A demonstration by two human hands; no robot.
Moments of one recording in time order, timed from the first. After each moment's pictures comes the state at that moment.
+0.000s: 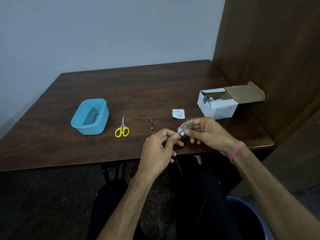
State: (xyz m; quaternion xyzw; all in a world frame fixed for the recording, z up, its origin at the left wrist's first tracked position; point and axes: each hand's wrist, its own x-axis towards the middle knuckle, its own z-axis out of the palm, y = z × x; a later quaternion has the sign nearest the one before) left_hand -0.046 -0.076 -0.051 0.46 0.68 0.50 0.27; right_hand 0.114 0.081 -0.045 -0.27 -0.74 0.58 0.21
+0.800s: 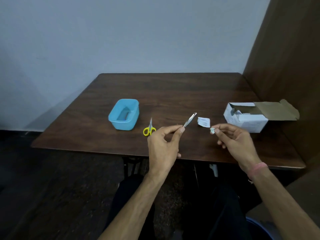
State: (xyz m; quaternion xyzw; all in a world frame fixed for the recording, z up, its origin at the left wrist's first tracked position) left_hand -0.067 -0.099 -0.028 0.31 0.69 0.64 0.15; right_hand 0.106 0.077 -0.059 -0.34 -0.65 0.55 0.39
